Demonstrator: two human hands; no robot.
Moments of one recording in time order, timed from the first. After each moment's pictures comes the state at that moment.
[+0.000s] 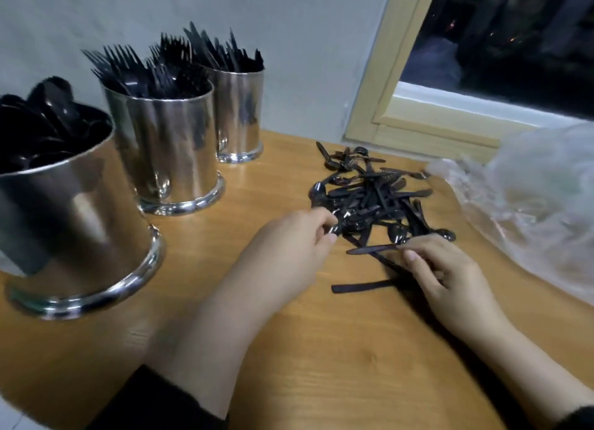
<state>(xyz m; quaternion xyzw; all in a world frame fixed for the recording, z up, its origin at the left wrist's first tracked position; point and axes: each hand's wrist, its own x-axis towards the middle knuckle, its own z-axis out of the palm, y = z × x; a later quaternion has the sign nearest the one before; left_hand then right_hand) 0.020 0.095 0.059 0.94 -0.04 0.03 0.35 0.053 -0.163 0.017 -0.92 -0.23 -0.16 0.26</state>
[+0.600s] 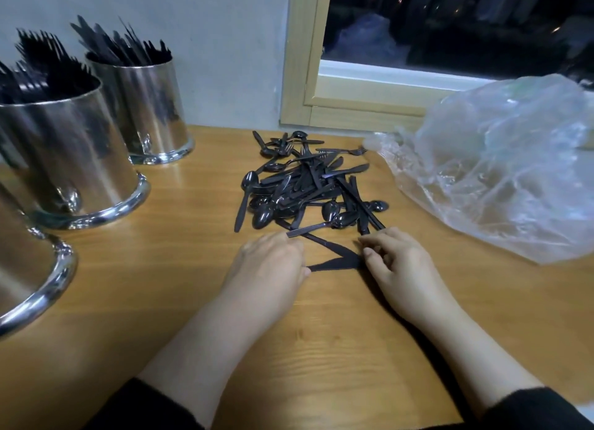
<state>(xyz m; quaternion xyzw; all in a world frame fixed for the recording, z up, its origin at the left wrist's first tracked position) 0.023 0.016 0.024 0.98 -0.12 -0.03 0.14 0.034 -0.209 0.001 -0.95 -0.11 -0.14 0.25</state>
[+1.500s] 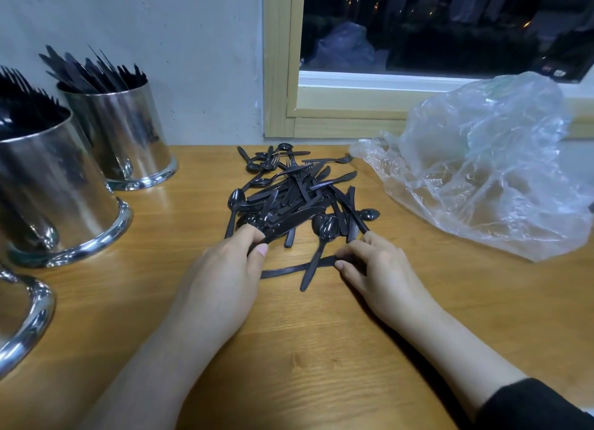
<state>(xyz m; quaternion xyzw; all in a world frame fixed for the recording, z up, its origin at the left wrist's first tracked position) 0.021 0.045 0.046 0.95 -0.03 0.07 0.31 0.047 -0.194 -0.001 -0.96 -0.12 -0.13 0.23</state>
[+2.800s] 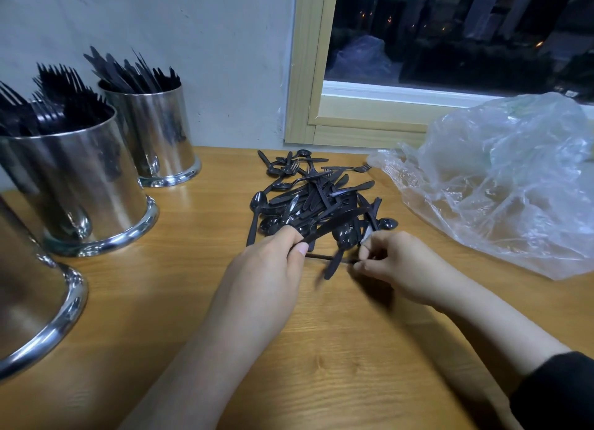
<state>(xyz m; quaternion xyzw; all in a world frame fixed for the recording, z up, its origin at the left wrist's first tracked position) 0.011 0.040 0.050 0.93 -0.06 0.09 0.36 0.061 -0.180 0.053 -0.95 -0.05 0.06 0.29</state>
